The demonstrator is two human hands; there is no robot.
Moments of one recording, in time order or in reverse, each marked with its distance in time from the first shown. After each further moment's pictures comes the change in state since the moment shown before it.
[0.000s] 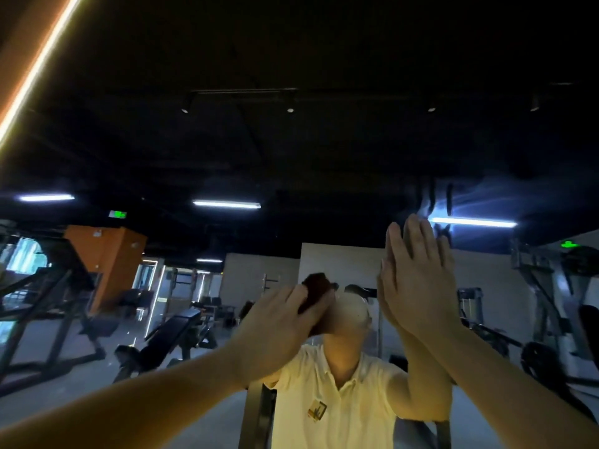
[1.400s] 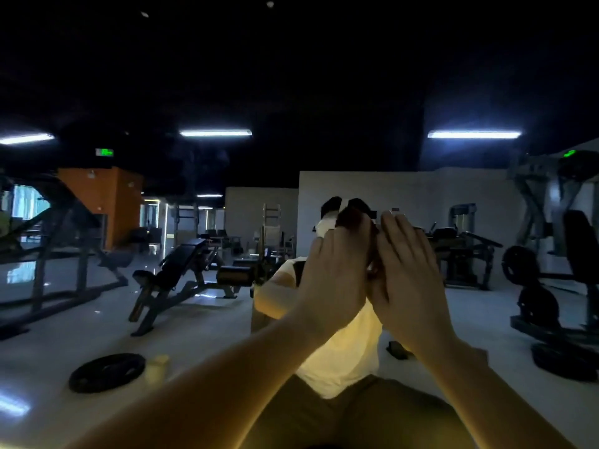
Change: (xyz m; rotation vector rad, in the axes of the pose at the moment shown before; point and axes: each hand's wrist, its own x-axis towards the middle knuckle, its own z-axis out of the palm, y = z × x) left_hand 0.010 0.171 0.011 -0.198 0.004 -0.270; right_hand -0.176 0.015 -0.003 0.240 -0.135 -0.085
